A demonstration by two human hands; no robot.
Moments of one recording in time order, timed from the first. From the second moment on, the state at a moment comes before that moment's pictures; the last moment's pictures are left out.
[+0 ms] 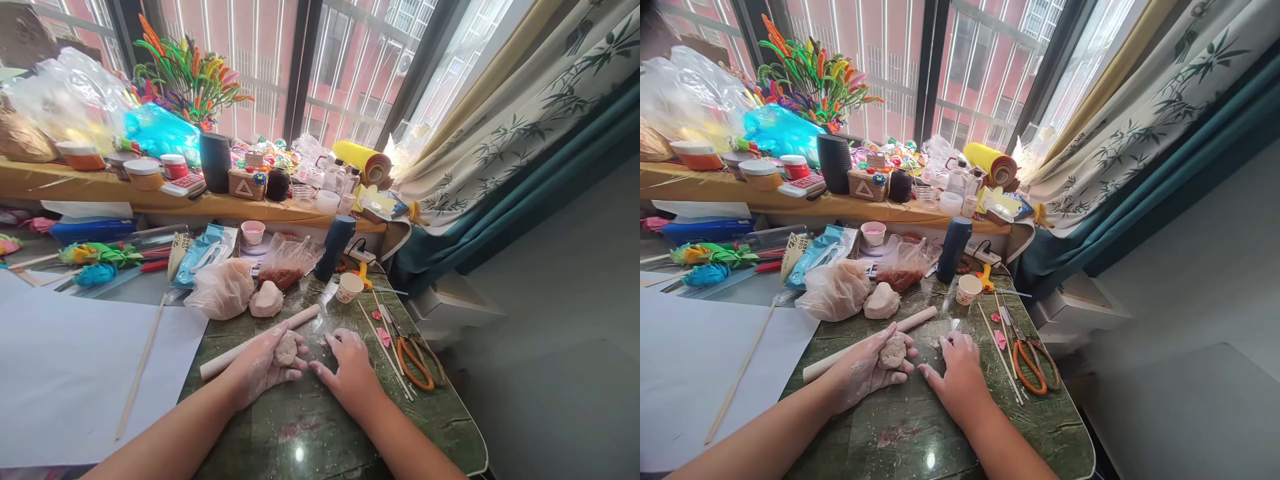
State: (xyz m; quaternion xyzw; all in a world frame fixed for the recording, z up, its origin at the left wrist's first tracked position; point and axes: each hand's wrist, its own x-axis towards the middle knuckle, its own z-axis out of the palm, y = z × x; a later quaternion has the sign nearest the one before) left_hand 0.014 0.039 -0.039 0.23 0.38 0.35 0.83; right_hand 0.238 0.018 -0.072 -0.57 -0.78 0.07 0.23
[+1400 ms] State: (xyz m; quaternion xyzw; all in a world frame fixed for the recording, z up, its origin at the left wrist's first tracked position) left_hand 0.021 0.026 -0.015 0.34 0.43 0.27 0.79; right_hand 0.188 0.024 -0.035 -0.51 -0.72 0.28 0.38
